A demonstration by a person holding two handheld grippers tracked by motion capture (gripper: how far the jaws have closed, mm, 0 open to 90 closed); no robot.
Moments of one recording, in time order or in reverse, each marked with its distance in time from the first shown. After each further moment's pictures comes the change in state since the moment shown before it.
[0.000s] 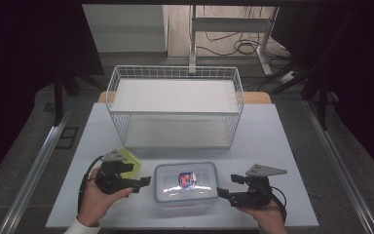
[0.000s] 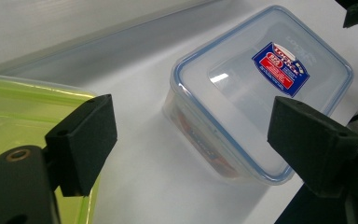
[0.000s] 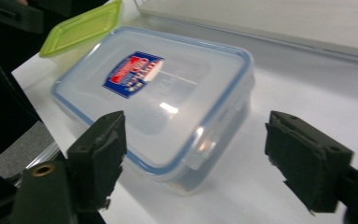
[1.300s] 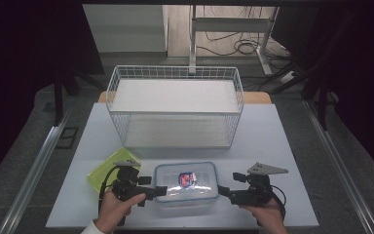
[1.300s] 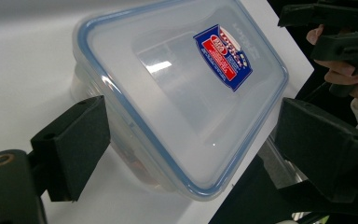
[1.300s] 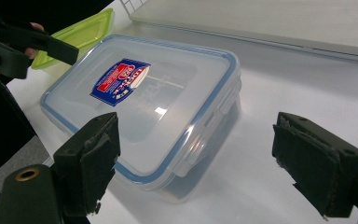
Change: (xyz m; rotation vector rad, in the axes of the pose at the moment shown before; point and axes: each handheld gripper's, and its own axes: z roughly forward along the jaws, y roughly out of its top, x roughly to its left) left arm -0.016 -0.014 0.040 0.033 -0.248 -0.188; right arm -0.008 -0.002 0.004 -0.029 -0.012 0.040
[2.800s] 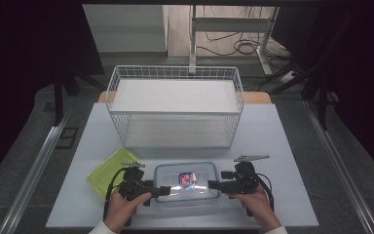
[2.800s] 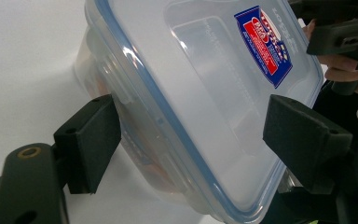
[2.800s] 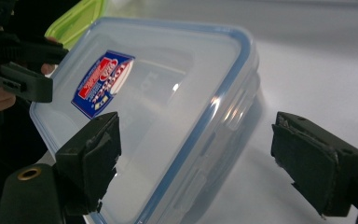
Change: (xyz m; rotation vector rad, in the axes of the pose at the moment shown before) left arm 0.015 -0.006 0.024 0.038 0.015 -0.081; right arm -0.022 0.010 0.049 0.150 0.117 0.134
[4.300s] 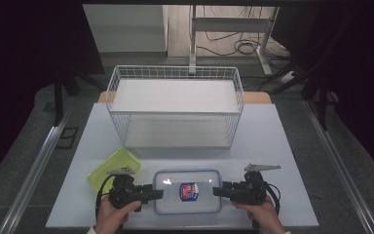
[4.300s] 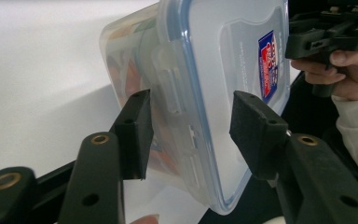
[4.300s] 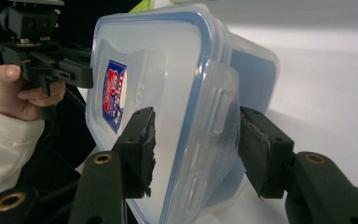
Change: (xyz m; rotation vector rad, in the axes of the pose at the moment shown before) left arm -0.005 -0.019 -0.028 -0.083 -0.067 0.089; right arm 0.008 -0.025 -0.025 -0.069 0.140 0.042
